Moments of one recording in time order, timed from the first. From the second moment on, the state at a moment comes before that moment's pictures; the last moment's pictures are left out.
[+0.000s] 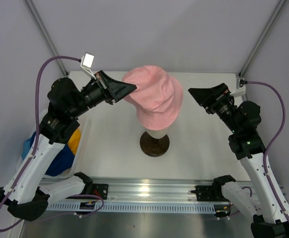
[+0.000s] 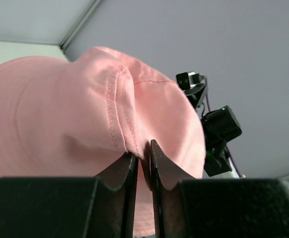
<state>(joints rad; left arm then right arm) -0.55 1.03 1.43 -0.29 0.37 -0.84 0.24 0.80 0.97 -0.07 -0.30 0.98</state>
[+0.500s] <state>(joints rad) -0.55 1.11 1.42 -0.35 0.32 -0.79 0.39 0.89 0.96 0.06 -0.29 0.98</state>
